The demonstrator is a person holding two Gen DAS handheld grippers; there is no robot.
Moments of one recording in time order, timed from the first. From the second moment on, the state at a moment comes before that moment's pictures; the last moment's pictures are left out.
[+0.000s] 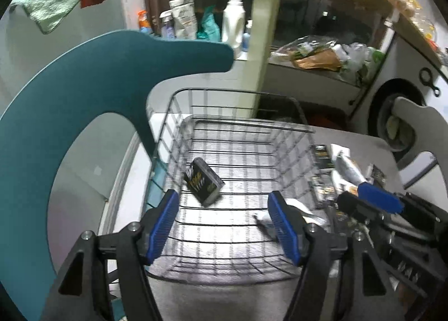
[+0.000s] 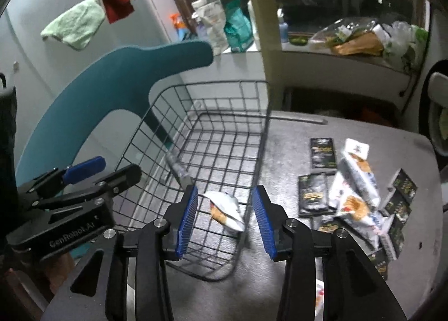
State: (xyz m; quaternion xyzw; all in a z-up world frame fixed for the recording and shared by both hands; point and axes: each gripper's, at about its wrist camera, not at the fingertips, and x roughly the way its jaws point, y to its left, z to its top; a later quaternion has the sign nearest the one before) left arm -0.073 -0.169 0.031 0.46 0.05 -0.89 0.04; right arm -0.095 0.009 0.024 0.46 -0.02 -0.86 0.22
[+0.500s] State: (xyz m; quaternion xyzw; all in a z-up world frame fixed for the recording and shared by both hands) left arm -0.012 0.007 -0.009 0.51 0.03 -0.85 -0.12; right arm -0.026 0.175 -0.015 0.51 -0.03 -0.86 0.07
